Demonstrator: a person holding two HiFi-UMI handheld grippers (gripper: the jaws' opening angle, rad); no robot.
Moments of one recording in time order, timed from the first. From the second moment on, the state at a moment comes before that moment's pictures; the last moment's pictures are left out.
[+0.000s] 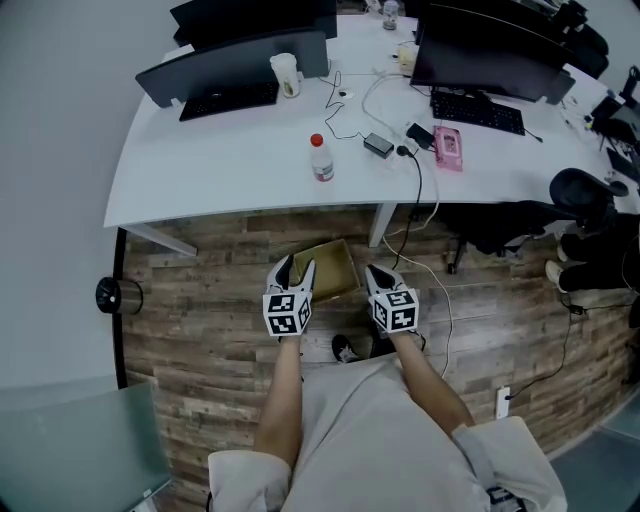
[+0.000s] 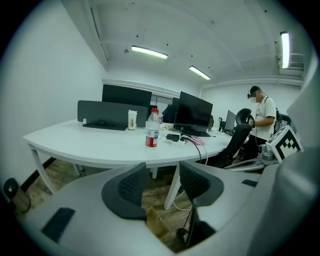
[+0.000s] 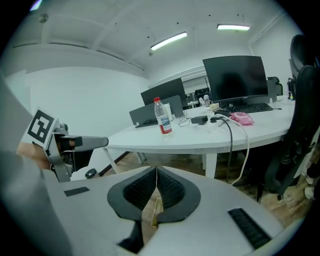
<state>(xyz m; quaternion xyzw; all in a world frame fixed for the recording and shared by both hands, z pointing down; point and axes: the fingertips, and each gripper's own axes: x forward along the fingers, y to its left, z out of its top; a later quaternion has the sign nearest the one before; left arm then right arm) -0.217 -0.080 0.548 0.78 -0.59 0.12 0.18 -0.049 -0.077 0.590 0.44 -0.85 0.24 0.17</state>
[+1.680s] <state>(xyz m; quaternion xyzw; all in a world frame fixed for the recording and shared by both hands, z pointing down) -0.209 0.020 0.559 0.78 -0.59 0.12 0.15 -0.059 -0.014 0.598 0.41 -0.86 0.24 0.18</state>
